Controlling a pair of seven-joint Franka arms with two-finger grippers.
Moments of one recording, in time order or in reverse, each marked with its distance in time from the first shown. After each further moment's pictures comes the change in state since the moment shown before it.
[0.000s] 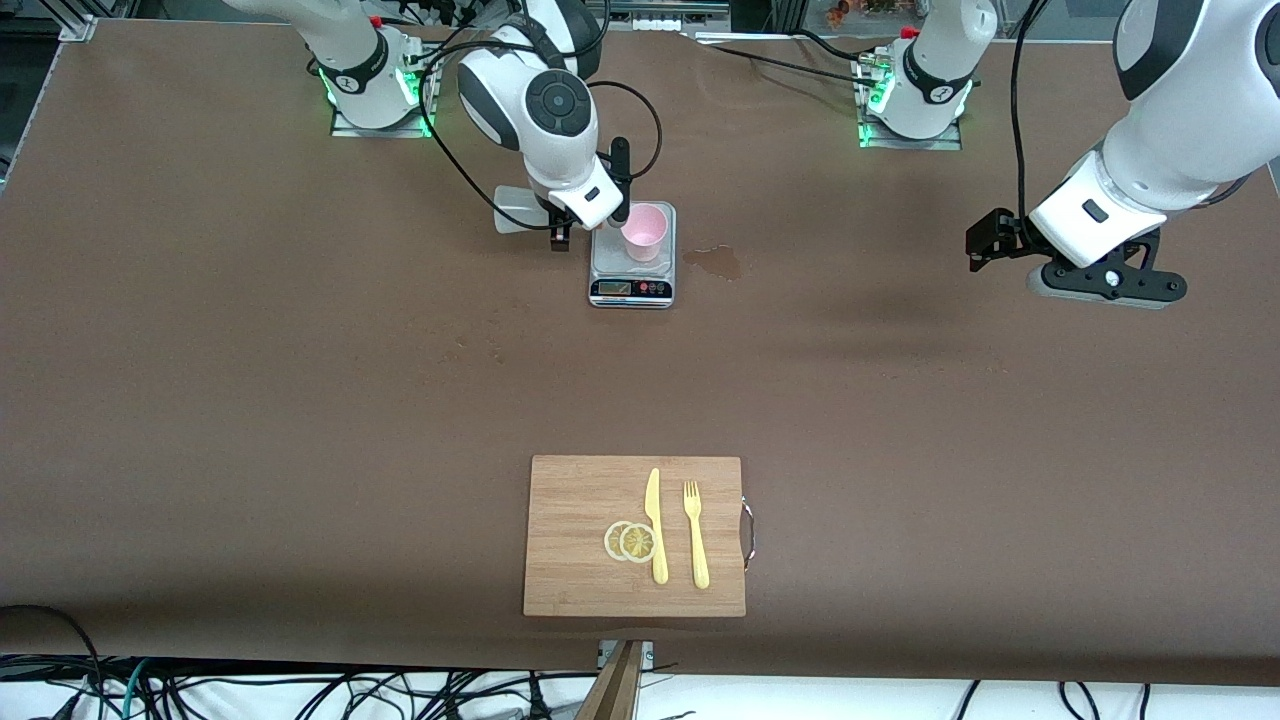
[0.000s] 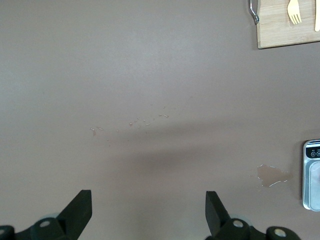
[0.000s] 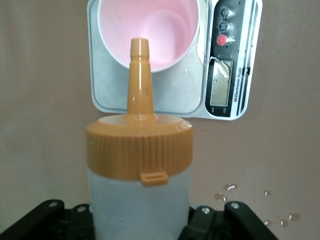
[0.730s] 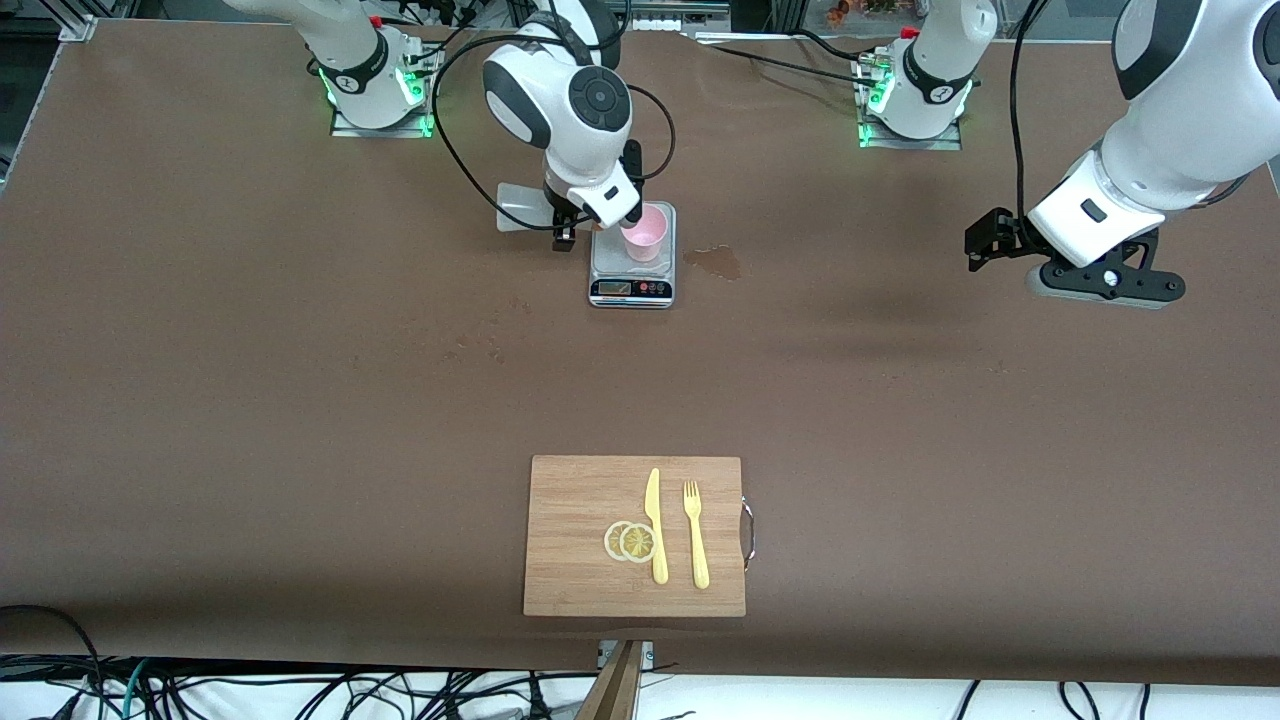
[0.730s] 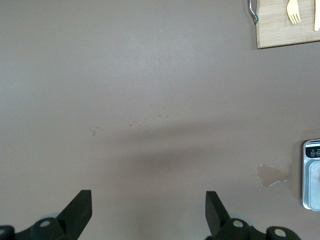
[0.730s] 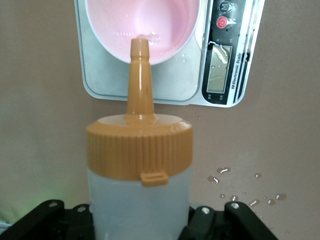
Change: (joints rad) left arm -0.001 0.000 -0.001 0.000 0.000 0.000 0.000; right arm 0.026 0.059 0.013 0.094 -0.107 -0.108 0.076
